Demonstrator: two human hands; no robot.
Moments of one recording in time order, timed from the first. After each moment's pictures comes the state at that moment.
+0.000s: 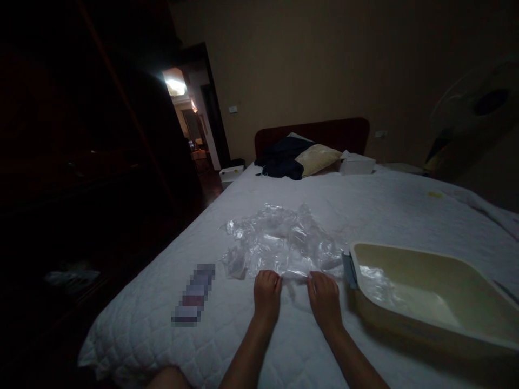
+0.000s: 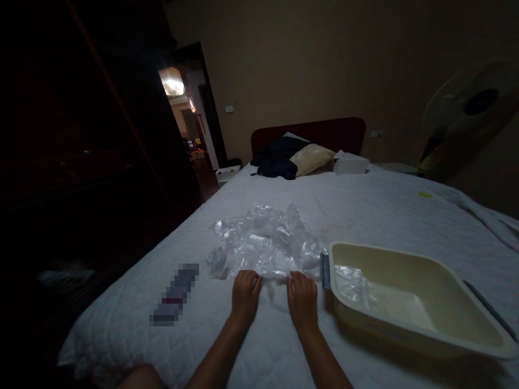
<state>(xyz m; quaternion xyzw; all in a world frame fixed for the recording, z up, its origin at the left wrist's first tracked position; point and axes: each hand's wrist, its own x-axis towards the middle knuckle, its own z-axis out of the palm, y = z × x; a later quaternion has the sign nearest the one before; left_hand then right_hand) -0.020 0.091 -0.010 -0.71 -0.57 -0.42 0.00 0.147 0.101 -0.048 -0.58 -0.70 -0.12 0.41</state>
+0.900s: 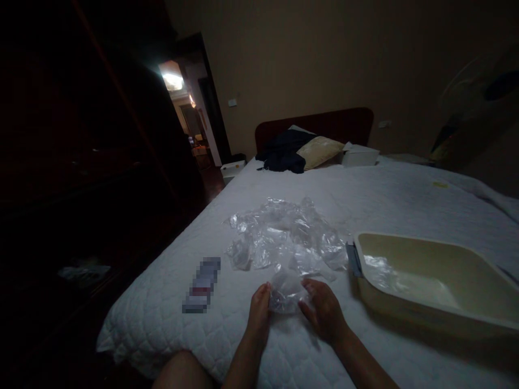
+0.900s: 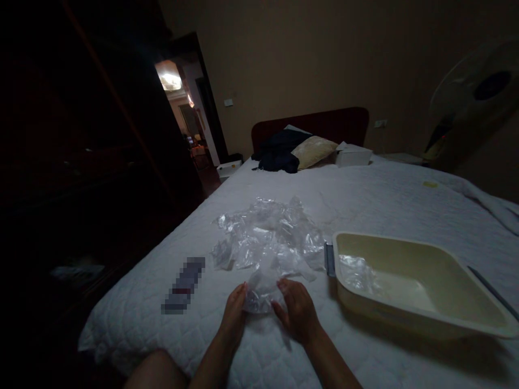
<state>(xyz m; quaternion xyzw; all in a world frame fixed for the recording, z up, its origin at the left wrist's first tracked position) -0.037 0.034 -0.007 -0.32 -0.47 -0.60 -0.56 0.137 0.051 -0.023 -0.36 -0.81 -0.11 0.45</state>
